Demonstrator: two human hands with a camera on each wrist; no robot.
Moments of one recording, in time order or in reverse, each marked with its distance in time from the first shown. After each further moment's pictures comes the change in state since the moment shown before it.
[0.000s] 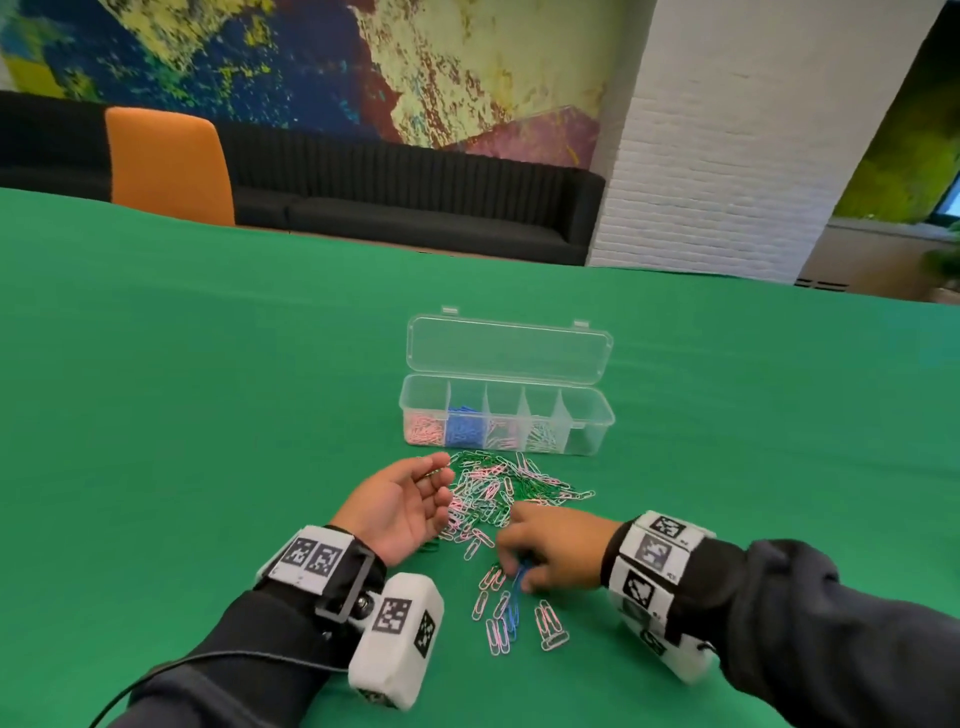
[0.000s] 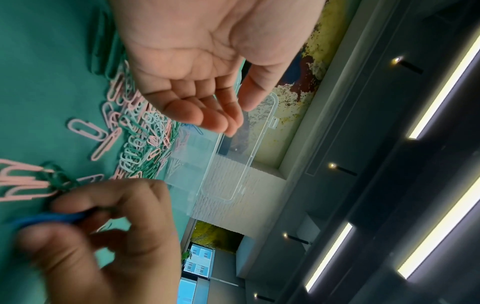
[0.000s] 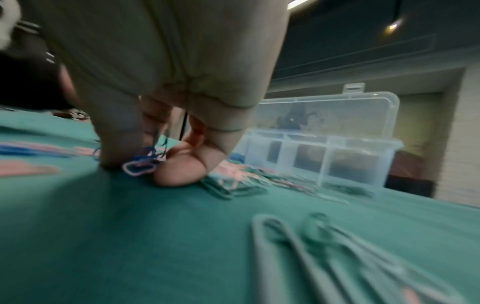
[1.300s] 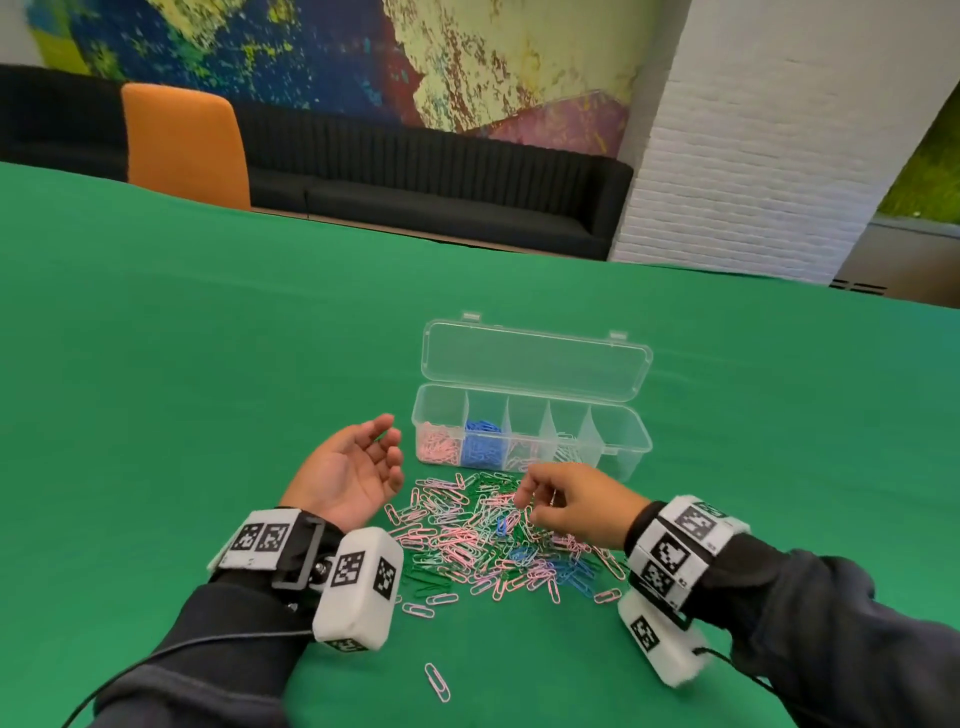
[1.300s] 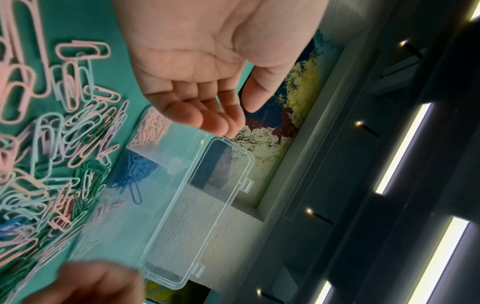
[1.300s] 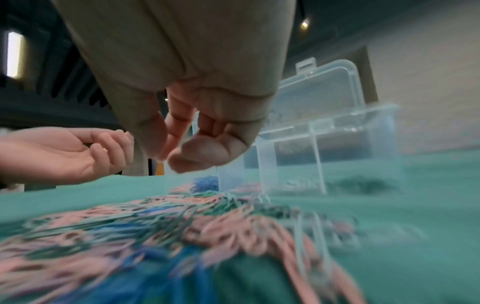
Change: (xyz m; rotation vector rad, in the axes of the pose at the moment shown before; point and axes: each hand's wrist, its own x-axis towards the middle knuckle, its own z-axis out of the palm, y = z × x) left_hand 0.041 0.059 -0.041 -0.161 0.086 0.161; right_hand 0.036 0.033 -0.040 0.450 0.260 0.150
